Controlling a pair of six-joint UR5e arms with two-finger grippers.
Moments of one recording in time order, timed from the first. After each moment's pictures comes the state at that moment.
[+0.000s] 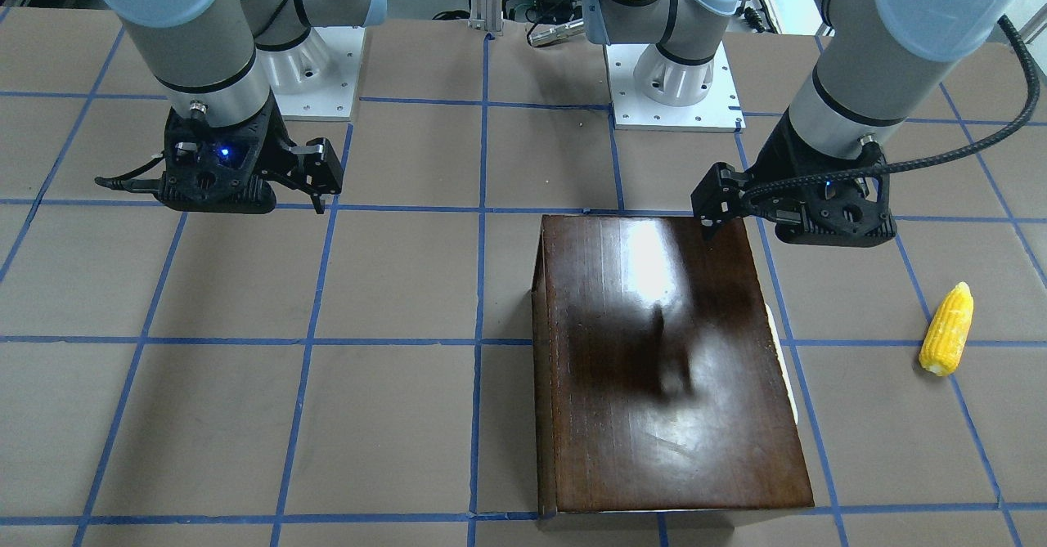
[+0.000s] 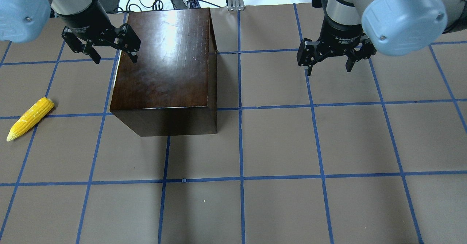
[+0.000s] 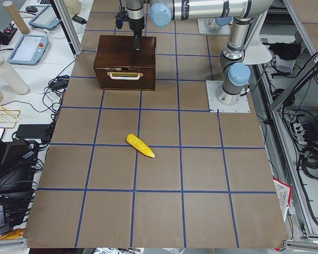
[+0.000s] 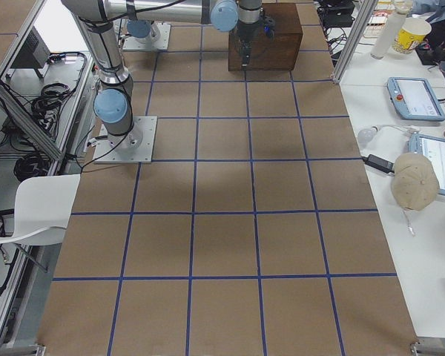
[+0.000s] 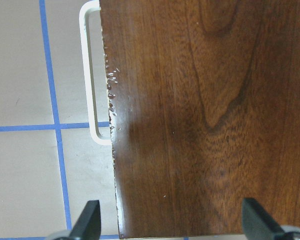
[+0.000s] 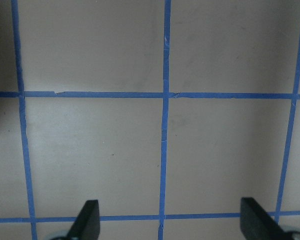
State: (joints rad) left arm -1.50 -1.70 -1.49 -1.54 1.58 0.10; right arm 1.65 -1.48 1.58 -1.62 -1.63 0.06
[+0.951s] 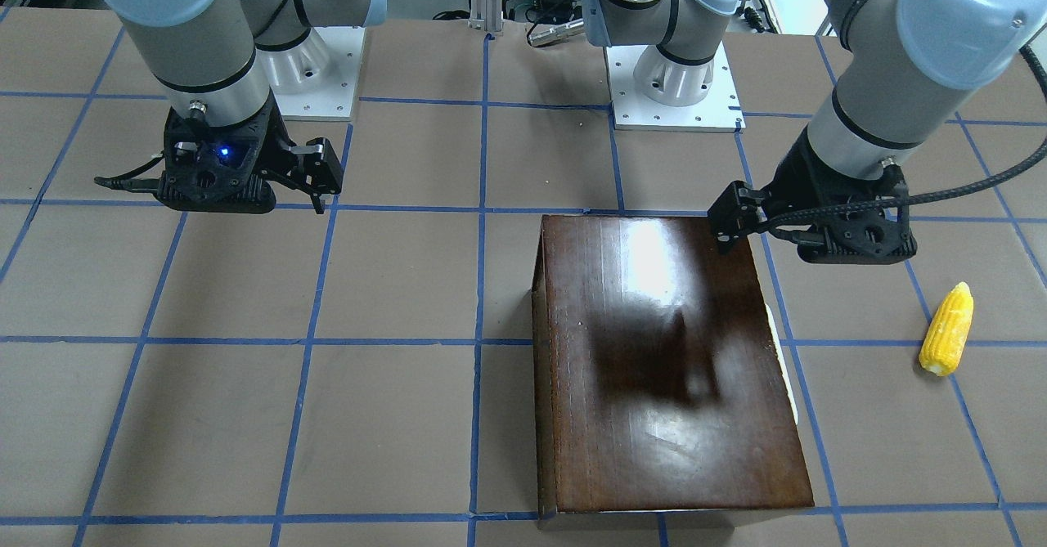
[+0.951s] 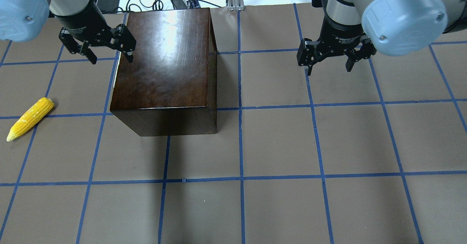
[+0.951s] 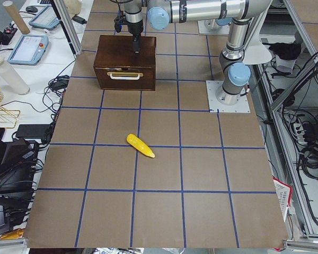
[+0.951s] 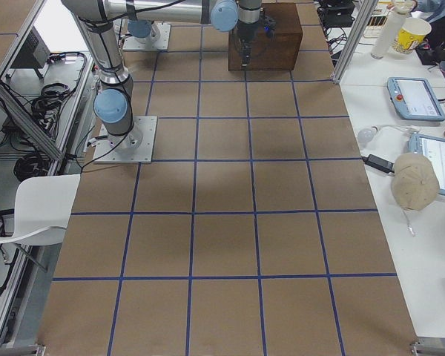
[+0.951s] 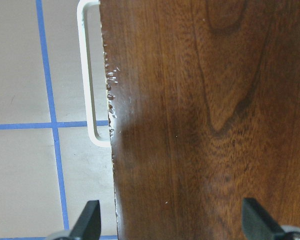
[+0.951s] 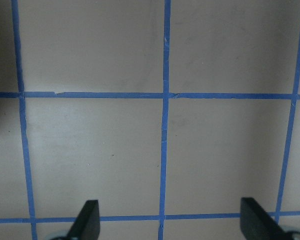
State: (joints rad) left arm -1.45 -1.72 -1.49 -1.52 1.59 0.10; right arm 1.65 -1.48 1.58 -1.63 -1.63 0.06
